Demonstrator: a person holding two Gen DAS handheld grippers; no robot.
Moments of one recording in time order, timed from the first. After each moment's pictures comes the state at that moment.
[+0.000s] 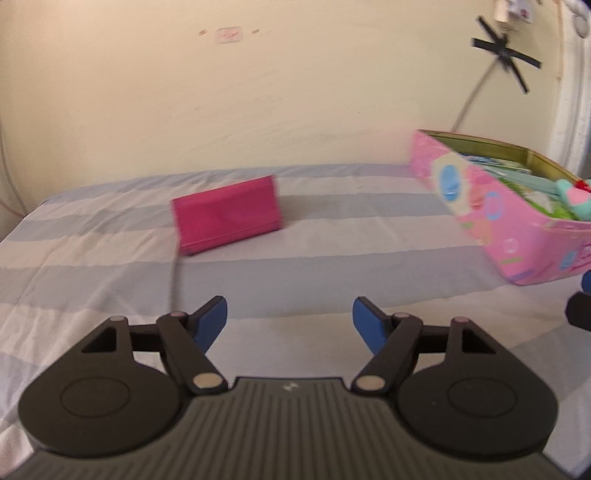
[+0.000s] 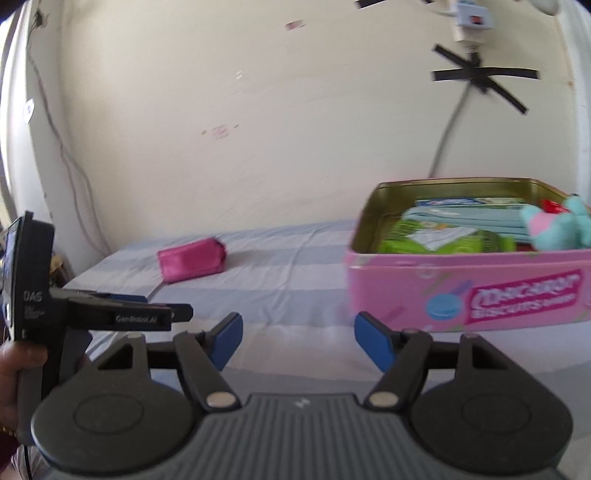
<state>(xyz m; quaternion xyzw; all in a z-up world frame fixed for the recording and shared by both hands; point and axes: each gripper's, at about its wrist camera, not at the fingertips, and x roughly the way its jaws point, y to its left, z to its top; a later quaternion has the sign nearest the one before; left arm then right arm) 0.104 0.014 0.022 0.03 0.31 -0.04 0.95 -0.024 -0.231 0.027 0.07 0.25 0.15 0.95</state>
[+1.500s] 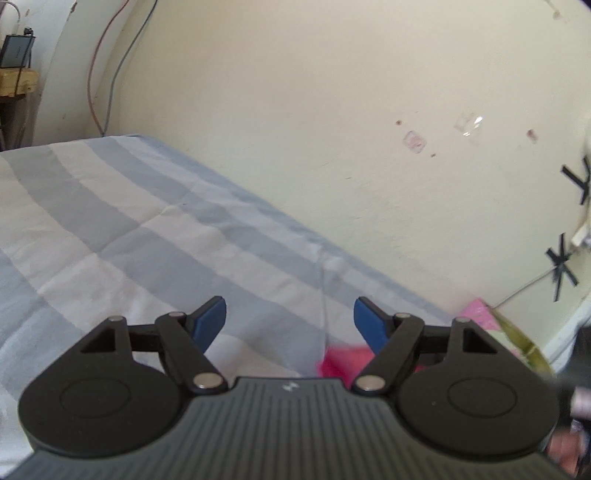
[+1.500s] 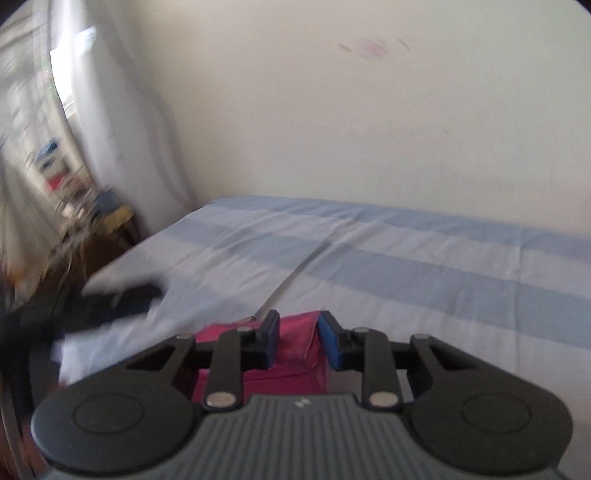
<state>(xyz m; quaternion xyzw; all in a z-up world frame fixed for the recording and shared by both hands) 0.096 0.179 0.023 -0.25 0.20 -0.01 0.95 0.109 -0.083 0.020 0.01 0.30 0.34 0.89</state>
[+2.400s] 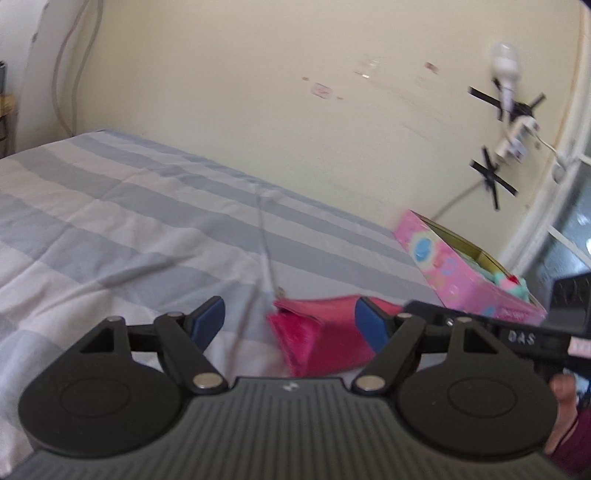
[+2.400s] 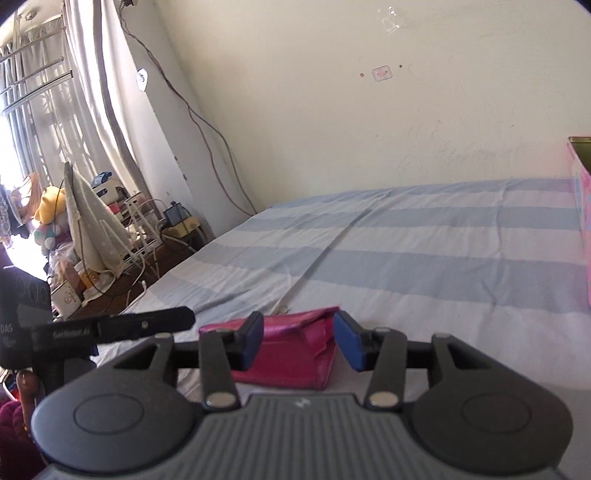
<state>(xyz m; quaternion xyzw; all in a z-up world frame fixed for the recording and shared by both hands) -0.018 0.133 0.029 -0.17 0.24 -0.09 0.95 0.008 -0.138 0.015 0.10 0.29 0.39 0.87</state>
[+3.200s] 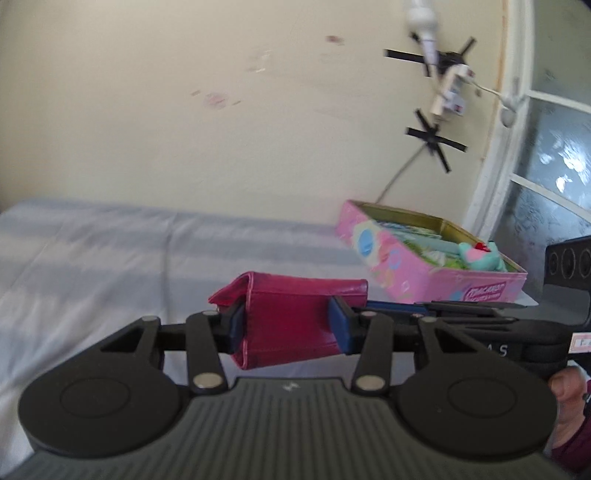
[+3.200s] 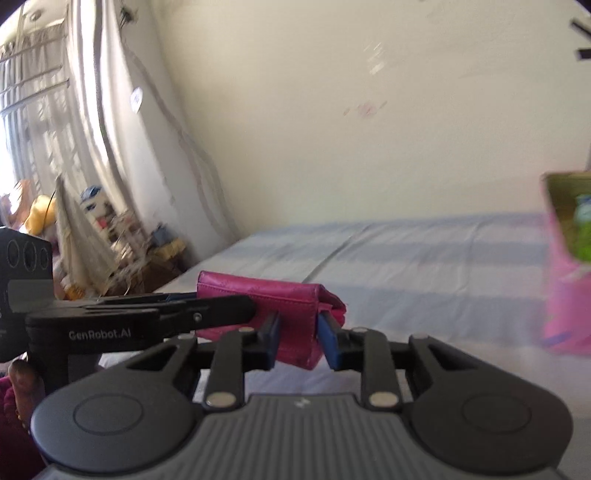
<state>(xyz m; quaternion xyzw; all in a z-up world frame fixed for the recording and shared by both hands) 0.022 0.049 0.070 -0.05 0.21 -0.17 0.96 -0.004 -0.171 0.038 0.11 0.24 0.35 0.90</state>
